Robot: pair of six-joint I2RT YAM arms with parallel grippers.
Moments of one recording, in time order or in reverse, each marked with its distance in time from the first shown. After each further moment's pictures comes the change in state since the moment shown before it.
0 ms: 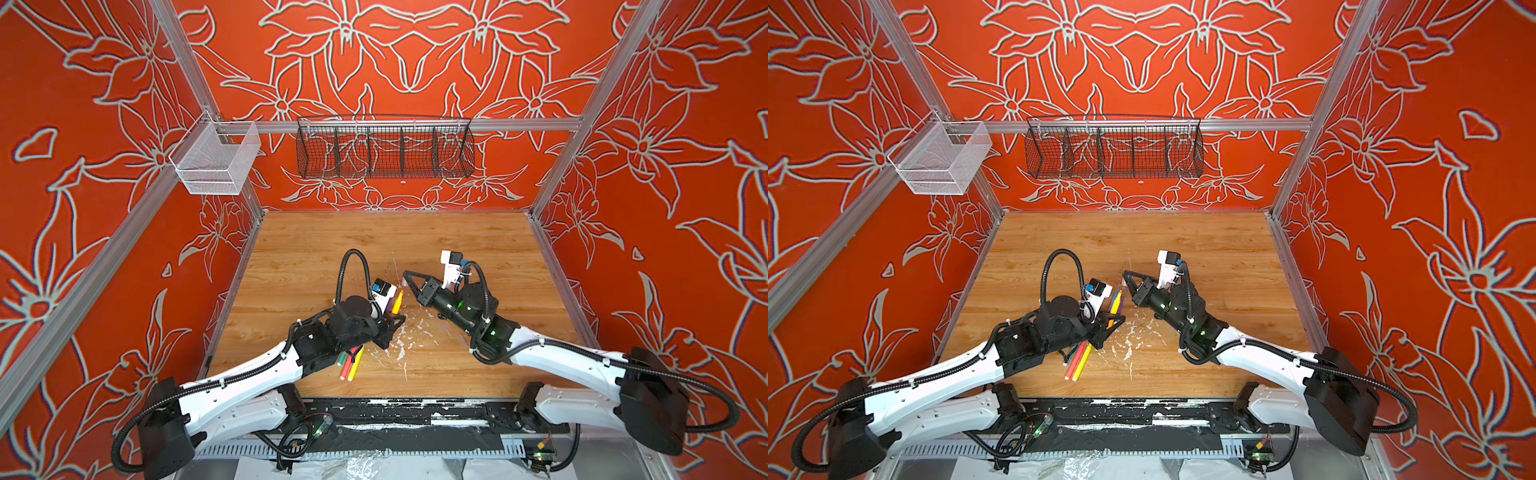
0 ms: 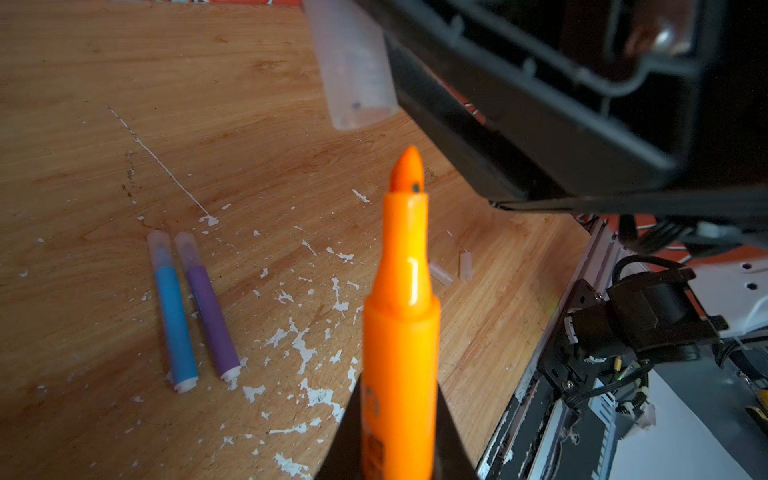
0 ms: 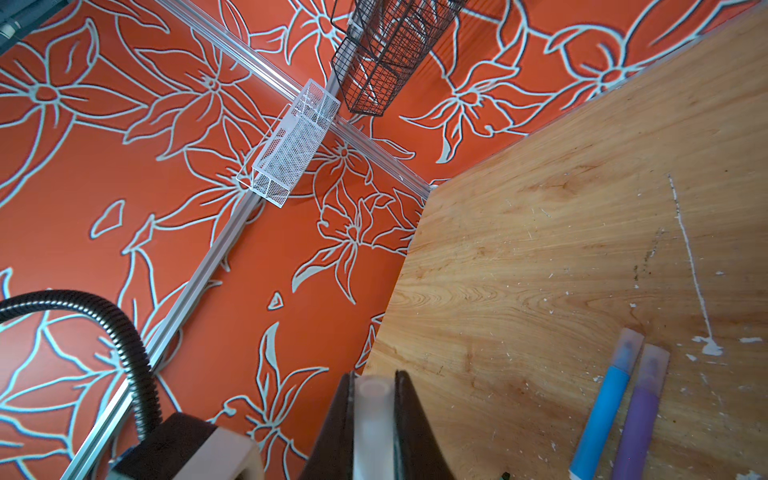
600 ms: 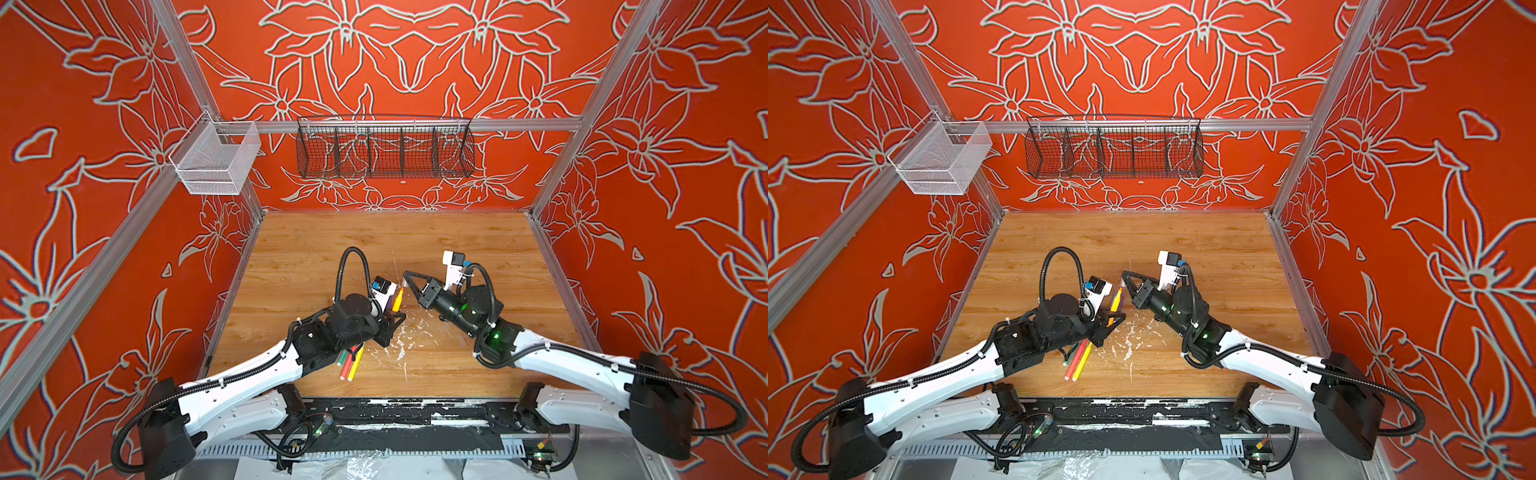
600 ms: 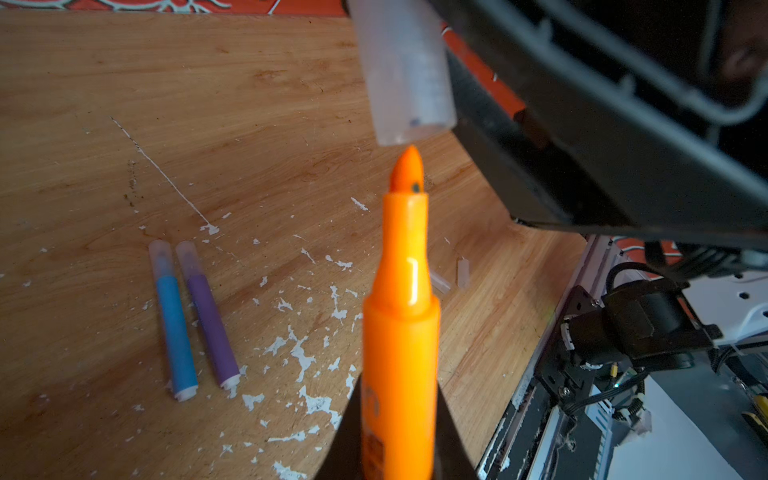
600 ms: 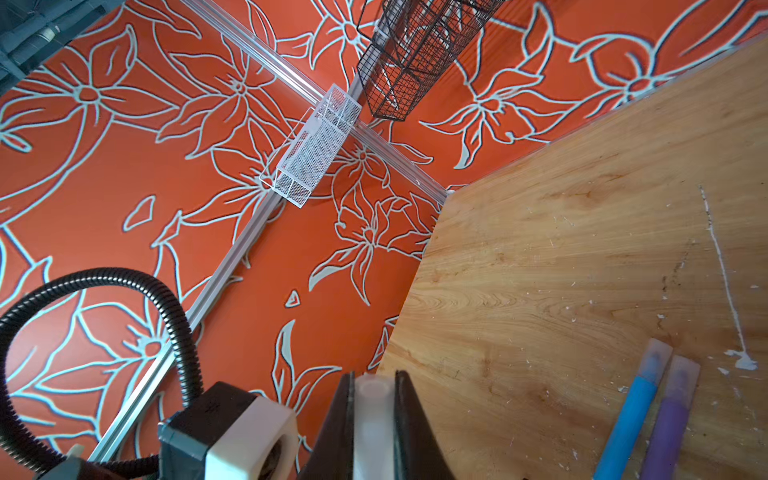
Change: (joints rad) left arm 0.005 0.001 0.011 0.000 0.007 0.001; right arm 0.026 -0.034 -0.005 0.009 0.000 -0.018
